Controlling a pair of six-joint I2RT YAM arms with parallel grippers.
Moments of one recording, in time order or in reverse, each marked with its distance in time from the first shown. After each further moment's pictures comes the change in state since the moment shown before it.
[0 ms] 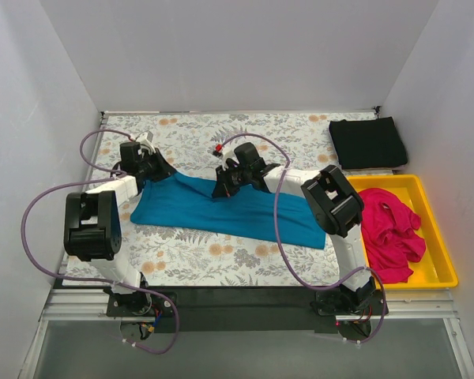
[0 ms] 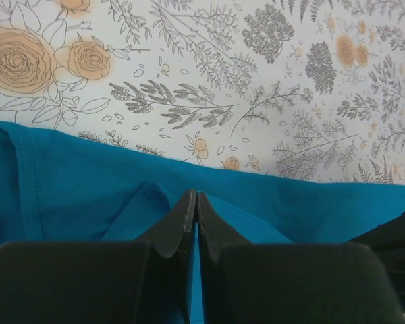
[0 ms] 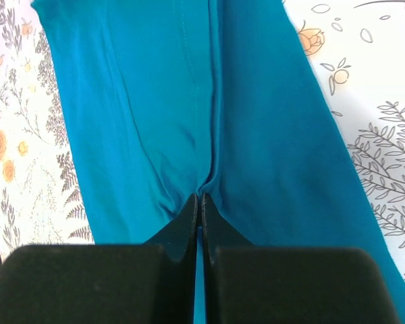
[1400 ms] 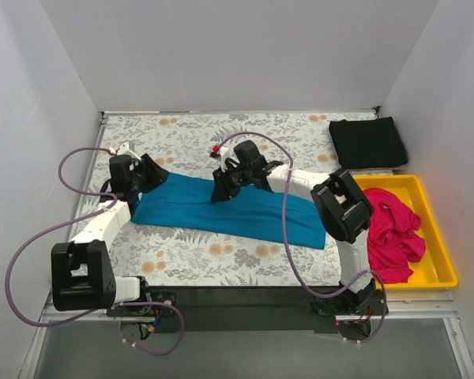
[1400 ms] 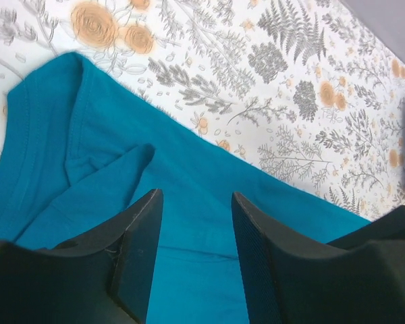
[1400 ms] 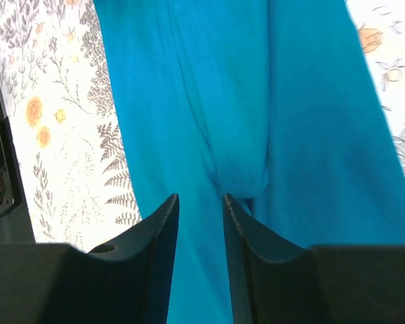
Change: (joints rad) left arm 0.000 -0.399 -0.219 -0.054 -0.199 -0.172; right arm 0.022 -0.081 -0.008 -0.119 -0.065 -0.087
